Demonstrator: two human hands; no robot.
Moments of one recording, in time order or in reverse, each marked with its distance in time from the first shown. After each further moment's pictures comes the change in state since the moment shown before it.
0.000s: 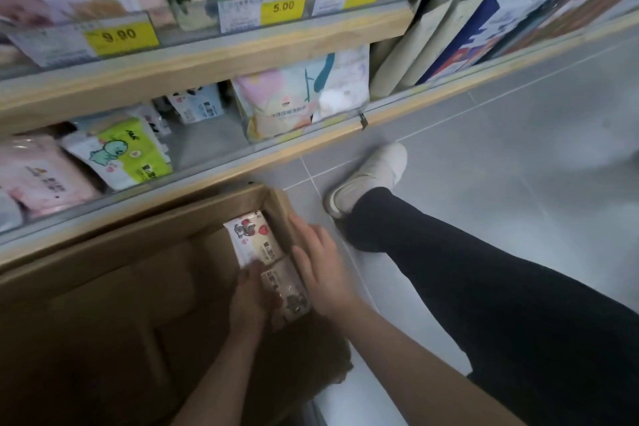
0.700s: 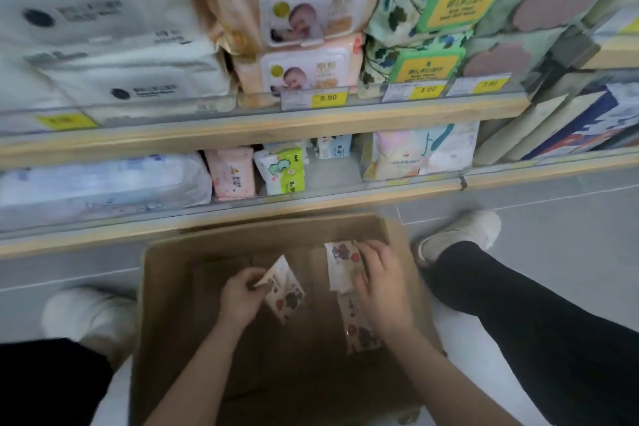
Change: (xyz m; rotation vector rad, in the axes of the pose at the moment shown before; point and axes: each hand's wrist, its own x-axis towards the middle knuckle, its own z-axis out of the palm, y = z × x) left_hand -0.052 -0.074 -0.150 -0.396 0.357 -0.094; right_hand 0.000 -0.067 0.021 -0.288 0.140 -0.205
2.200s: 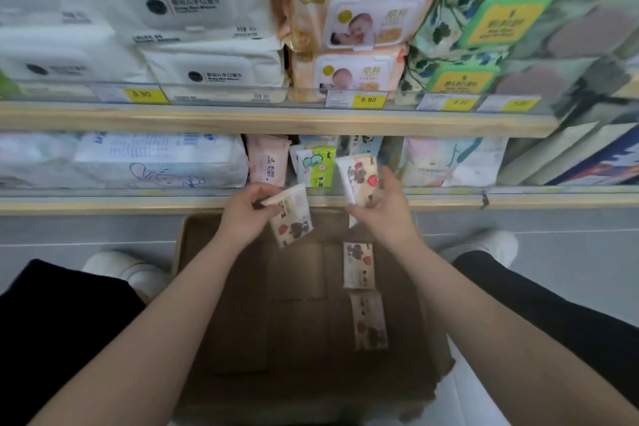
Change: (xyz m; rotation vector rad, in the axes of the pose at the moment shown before) left_hand -0.001 0.091 -0.078 -0.240 0.065 0.280; right_hand 0.093 -0.053 -0.024 0.454 -0.094 0.106
